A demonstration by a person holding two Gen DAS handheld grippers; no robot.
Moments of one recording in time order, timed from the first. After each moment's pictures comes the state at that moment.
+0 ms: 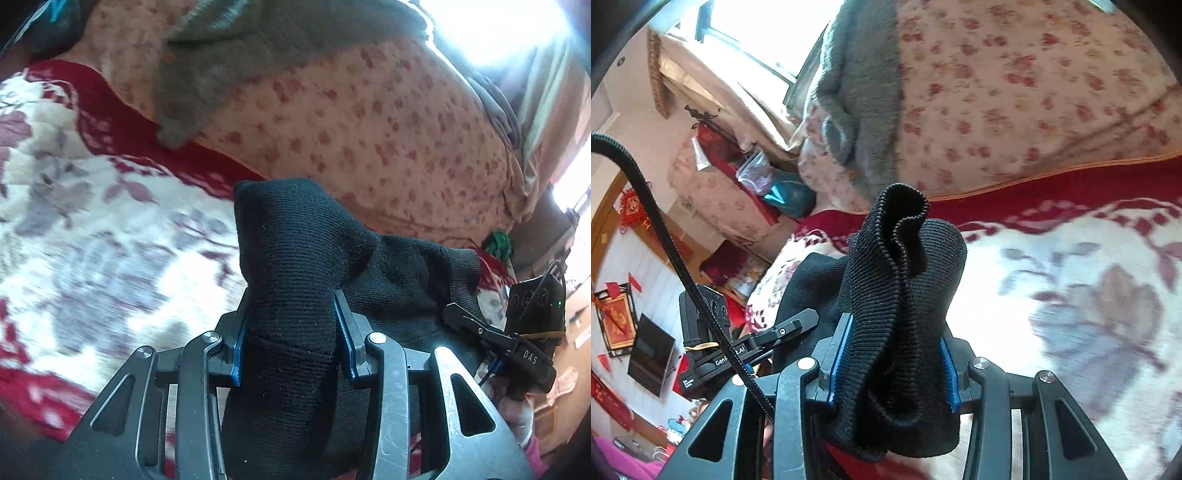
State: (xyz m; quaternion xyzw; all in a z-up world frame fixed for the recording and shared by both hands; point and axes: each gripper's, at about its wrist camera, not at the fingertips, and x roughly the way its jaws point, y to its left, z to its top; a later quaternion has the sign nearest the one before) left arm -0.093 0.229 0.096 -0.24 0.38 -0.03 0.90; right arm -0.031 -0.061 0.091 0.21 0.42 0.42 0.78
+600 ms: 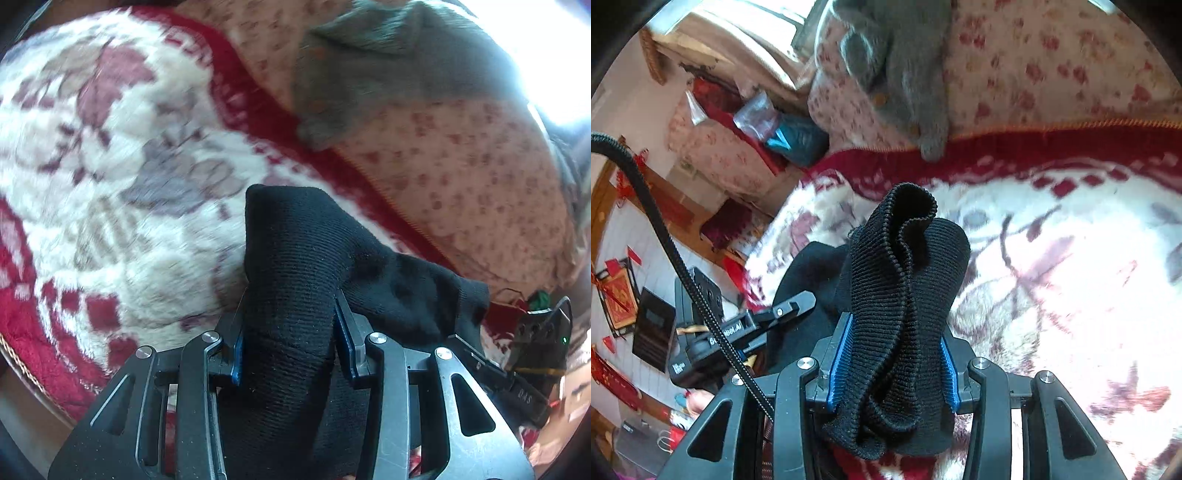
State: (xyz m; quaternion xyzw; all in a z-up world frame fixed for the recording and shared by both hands) left arm -0.120 0.365 0.040 -0.31 0.41 0.09 0.85; right arm -0.024 0.100 0.037 0.16 0.49 0.45 0.73
